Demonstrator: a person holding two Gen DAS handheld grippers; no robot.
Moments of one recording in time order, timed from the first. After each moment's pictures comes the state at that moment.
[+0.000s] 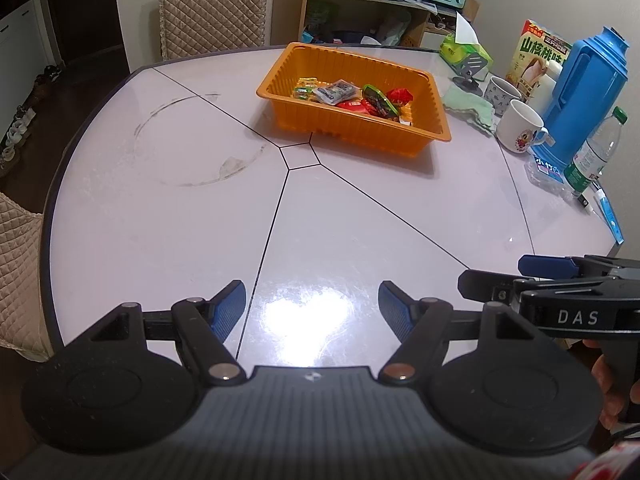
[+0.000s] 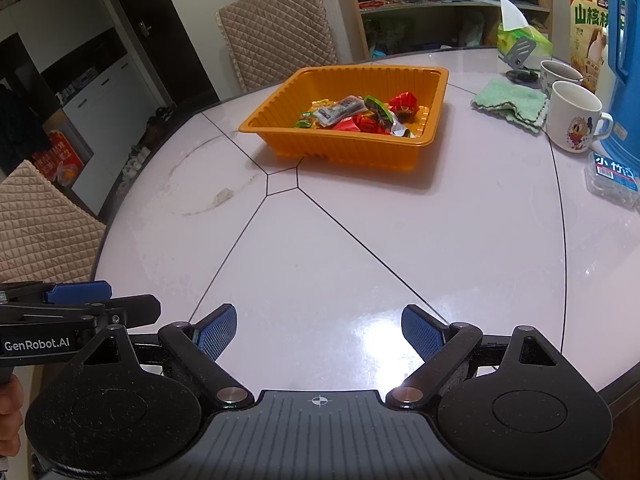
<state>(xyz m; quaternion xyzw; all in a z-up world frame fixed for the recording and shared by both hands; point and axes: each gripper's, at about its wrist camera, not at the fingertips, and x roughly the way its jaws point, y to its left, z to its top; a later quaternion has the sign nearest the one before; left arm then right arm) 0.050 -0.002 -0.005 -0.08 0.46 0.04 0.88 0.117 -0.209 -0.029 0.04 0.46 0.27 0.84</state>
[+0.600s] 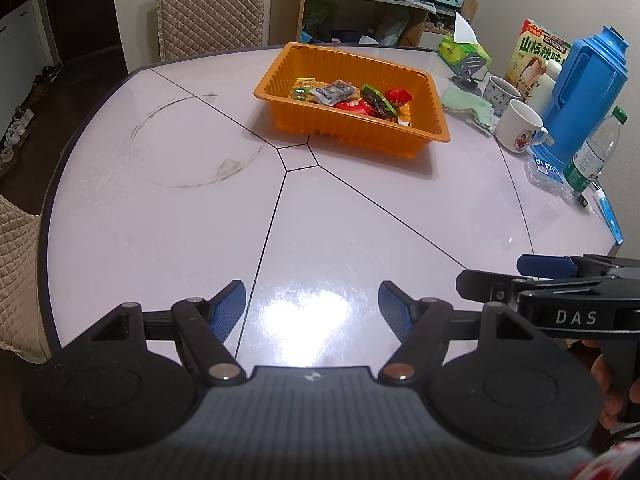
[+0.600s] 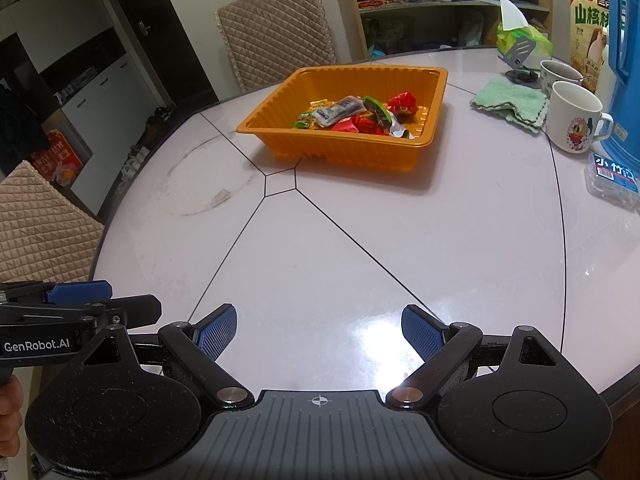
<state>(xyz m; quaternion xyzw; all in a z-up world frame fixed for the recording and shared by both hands) 0.051 -0.004 -0.004 -0.08 0.46 0.04 0.88 0.118 -0.209 -0.029 0.04 0.46 0.27 0.84</state>
